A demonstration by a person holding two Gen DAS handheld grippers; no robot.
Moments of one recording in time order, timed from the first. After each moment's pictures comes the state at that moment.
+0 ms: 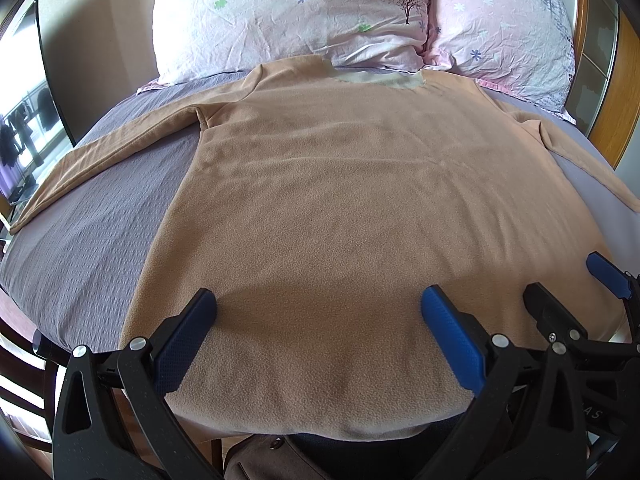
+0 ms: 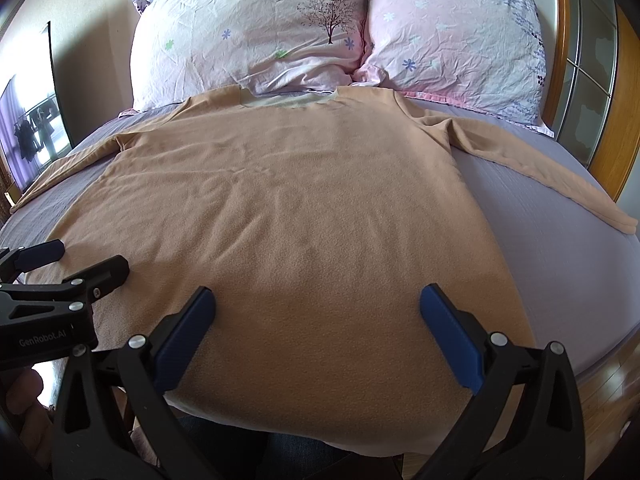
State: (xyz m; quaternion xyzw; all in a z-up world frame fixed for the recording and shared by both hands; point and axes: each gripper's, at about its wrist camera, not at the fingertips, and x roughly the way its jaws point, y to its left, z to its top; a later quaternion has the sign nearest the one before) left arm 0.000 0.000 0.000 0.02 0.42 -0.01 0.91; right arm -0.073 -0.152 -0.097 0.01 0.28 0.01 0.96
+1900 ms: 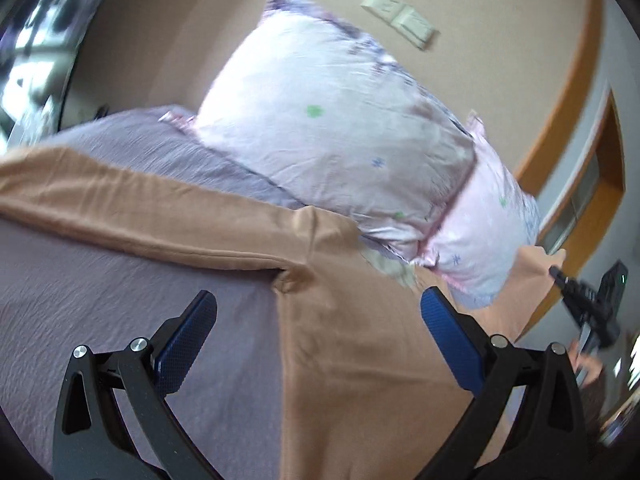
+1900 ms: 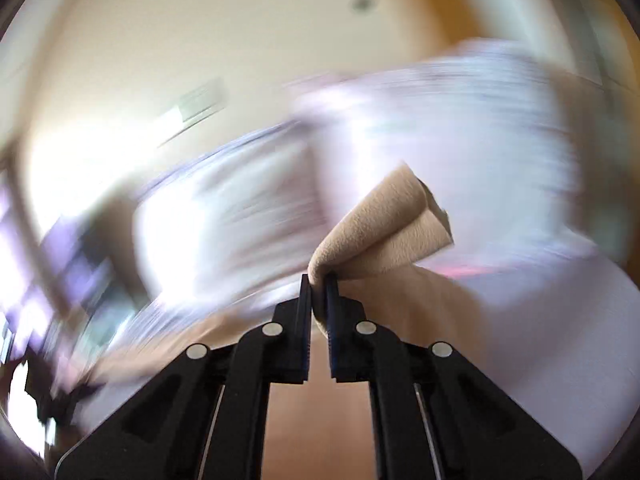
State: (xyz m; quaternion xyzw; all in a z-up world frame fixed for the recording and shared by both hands) left arm 0.064 0.191 0.037 -0.29 0.24 -0.09 0.92; right arm 0.092 -0.228 0.083 0.05 0.12 0.23 0.96
